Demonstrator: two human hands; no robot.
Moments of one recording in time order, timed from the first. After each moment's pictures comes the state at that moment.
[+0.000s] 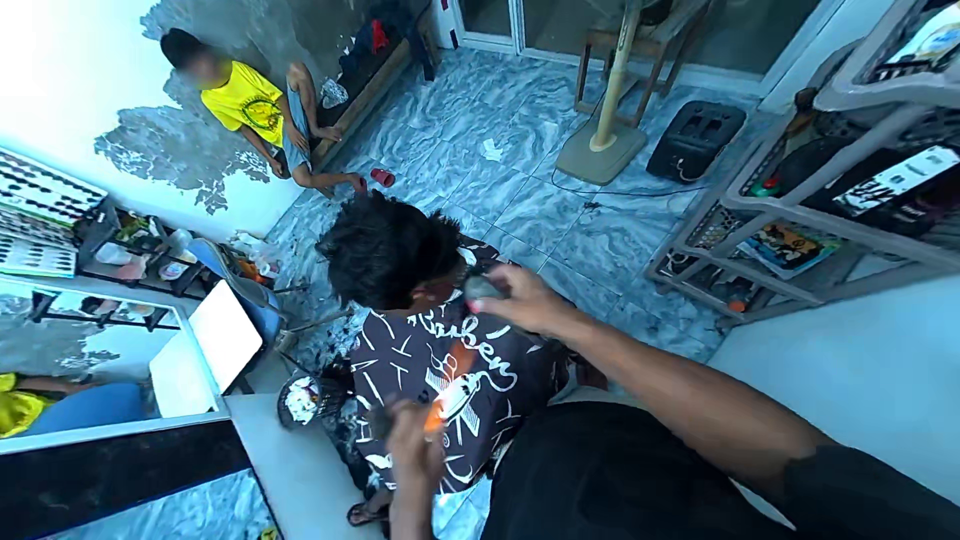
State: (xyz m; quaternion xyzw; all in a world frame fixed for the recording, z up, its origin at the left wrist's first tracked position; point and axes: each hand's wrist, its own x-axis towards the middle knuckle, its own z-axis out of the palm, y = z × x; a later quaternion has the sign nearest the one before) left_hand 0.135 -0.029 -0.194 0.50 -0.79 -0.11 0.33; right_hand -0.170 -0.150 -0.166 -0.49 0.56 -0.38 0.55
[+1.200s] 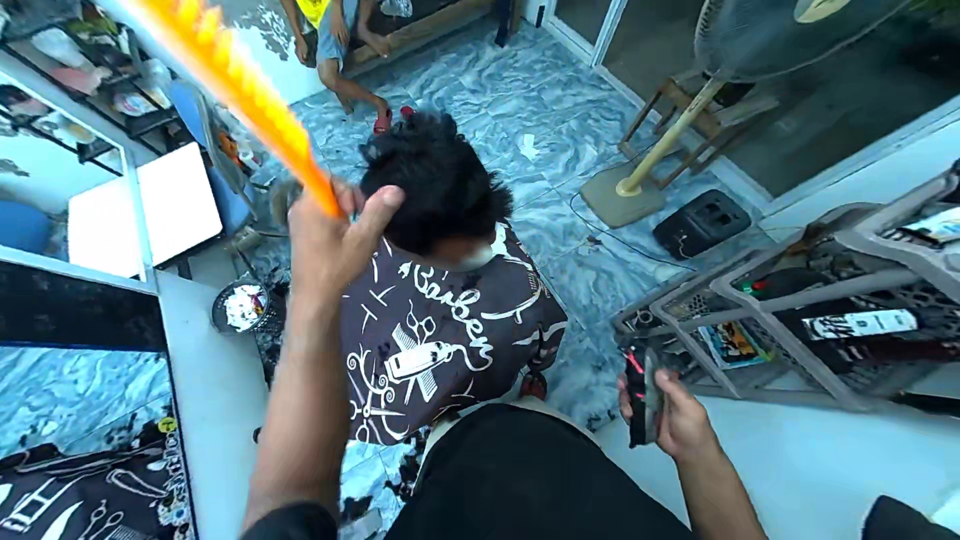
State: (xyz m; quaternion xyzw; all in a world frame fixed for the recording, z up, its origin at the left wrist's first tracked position) left_hand 0.133 -0.202 -0.062 0.53 -0.72 -0.12 0.44; right_hand -0.317 0.021 -0.252 -0.23 0.52 -0.52 0.64
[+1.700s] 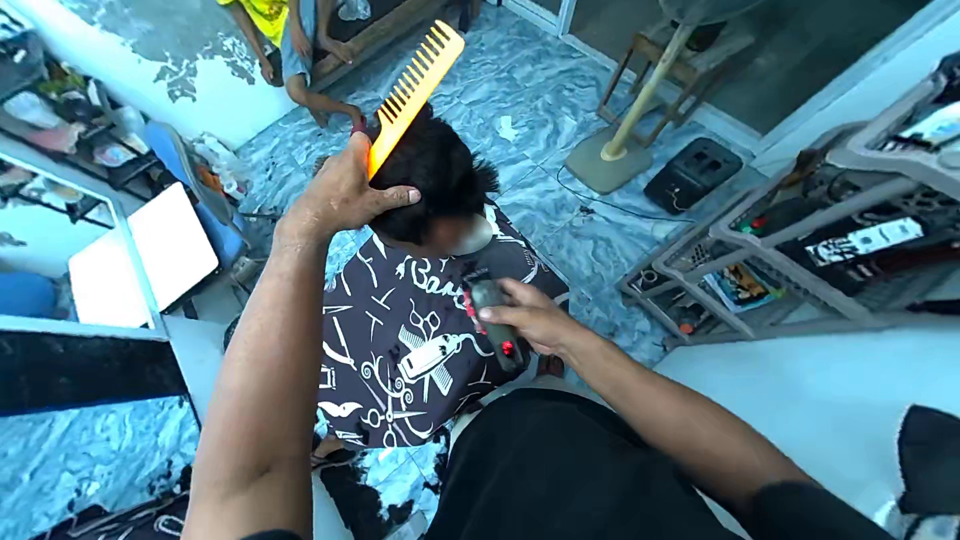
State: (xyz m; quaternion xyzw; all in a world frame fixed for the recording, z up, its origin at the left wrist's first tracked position) left_hand 0.122 -0.291 -0.053 0.52 -0.83 -0.19 0.09; right_hand -0.132 -0.096 -0.183 -0.37 0.45 -0.37 0.72
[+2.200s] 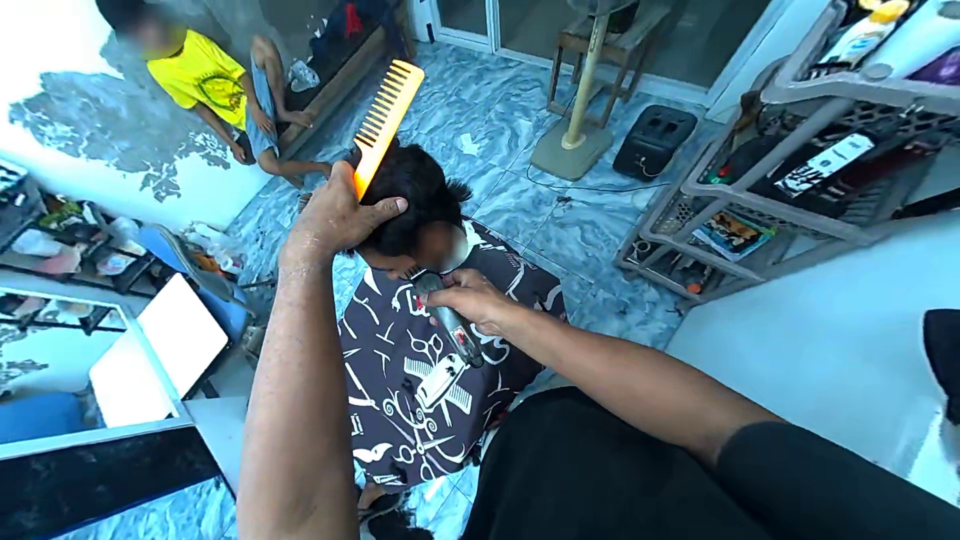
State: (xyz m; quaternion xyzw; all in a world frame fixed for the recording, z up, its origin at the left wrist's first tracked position) left_hand 0.073 -0.303 -0.029 0.55 -0.82 -0.16 0.03; right_hand -0.068 -0.149 -0.179 -0.27 0.50 -0.44 0.70
